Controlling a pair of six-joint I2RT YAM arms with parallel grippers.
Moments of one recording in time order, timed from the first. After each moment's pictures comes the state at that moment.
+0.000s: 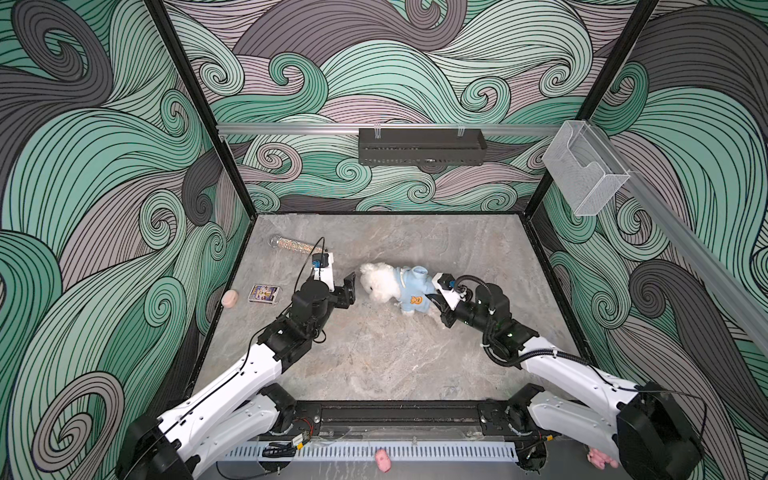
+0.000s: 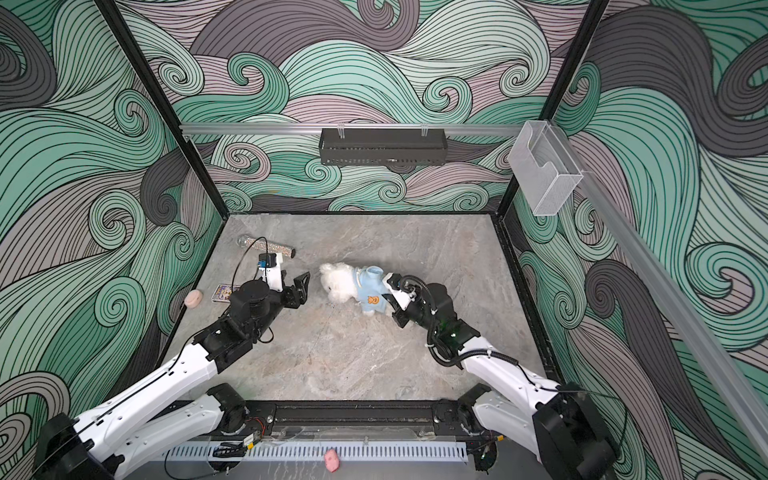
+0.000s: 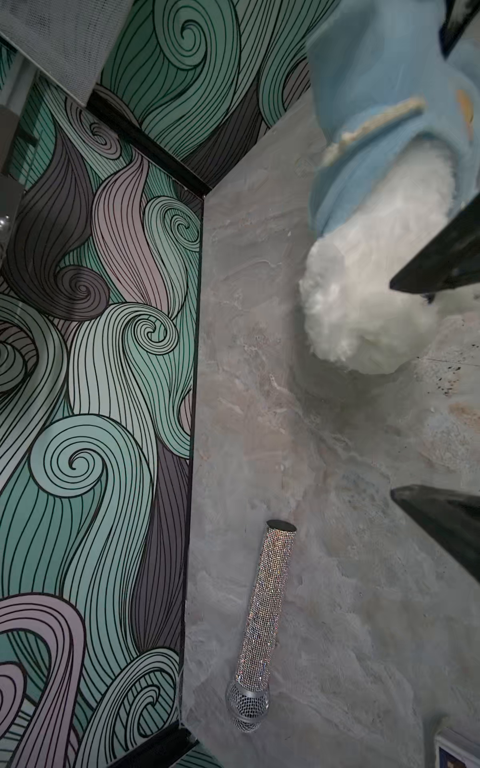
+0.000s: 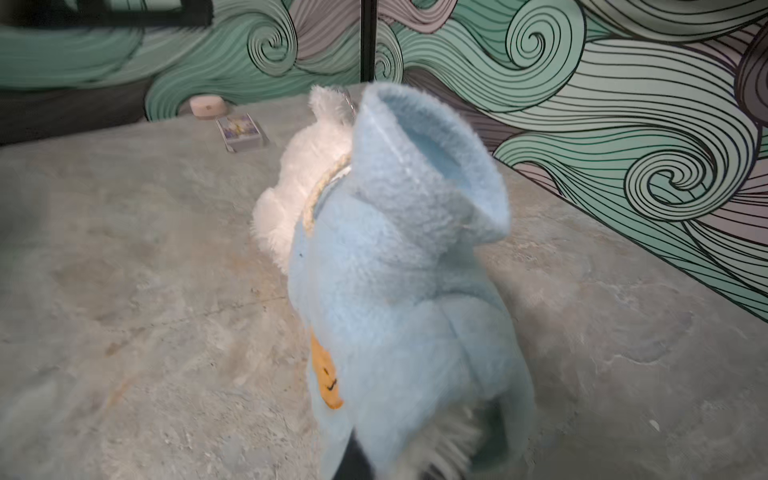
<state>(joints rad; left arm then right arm) -0.61 0.87 0.64 -0.08 -0.30 -0.30 0.60 1.06 0.43 0.27 -0.21 -0.29</state>
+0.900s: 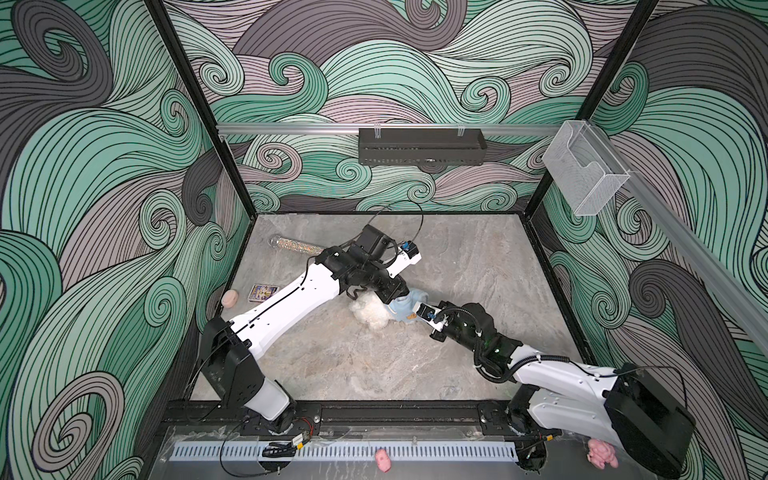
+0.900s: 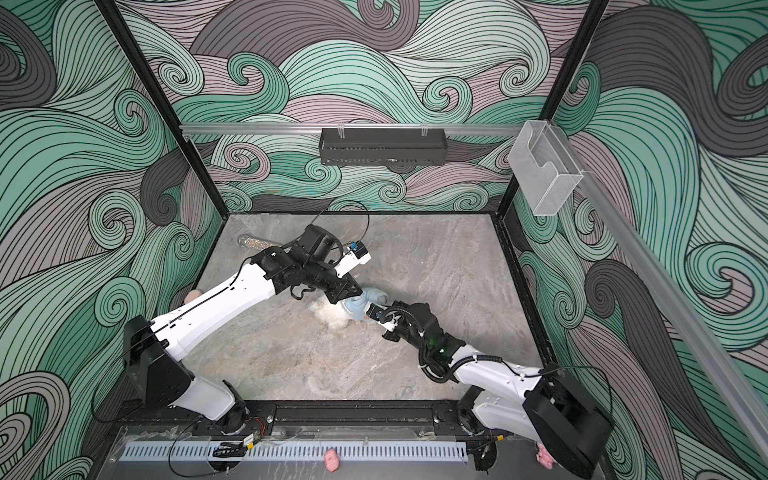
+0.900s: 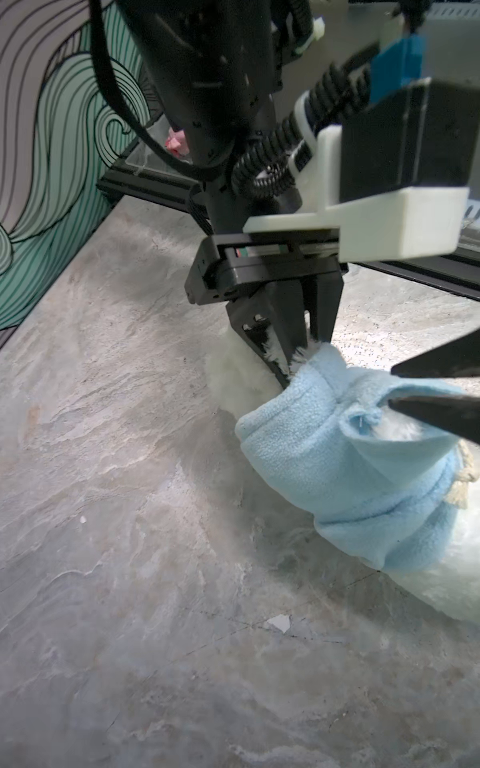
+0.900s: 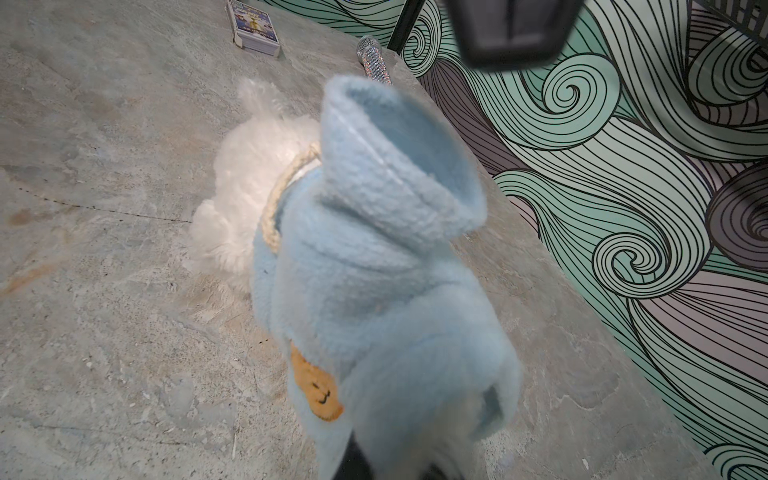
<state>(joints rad) -0.72 1.55 1.45 -0.84 0.41 0.13 0.78 1.13 0.33 0.45 -0.02 -0.58</state>
